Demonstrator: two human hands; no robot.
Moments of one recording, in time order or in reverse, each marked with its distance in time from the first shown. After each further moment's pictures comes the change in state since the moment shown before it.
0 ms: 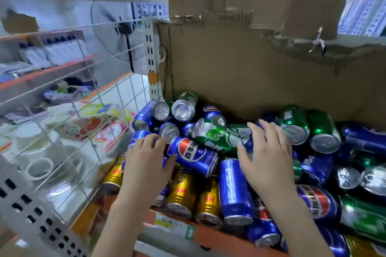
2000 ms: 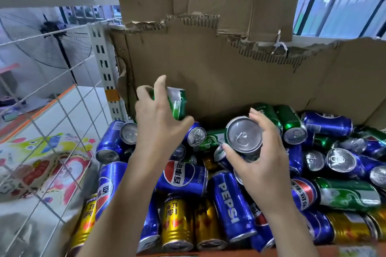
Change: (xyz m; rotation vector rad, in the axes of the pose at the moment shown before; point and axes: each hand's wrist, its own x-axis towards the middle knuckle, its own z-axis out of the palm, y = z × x) left_hand 0.123 0.049 -0.033 -0.619 0.051 0.042; right_hand 0.008 -0.036 -0.023 0.459 0.249 0.097
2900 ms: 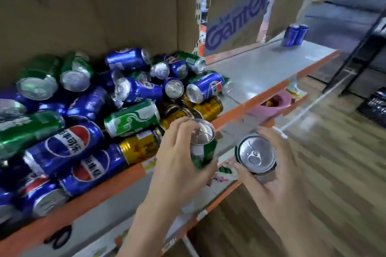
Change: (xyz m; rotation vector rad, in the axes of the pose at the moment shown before) left_hand -0.278 0.268 0.197 -0.493 -0.561 0.512; right_hand -0.202 0.126 -0.349 -0.356 0.262 0.404
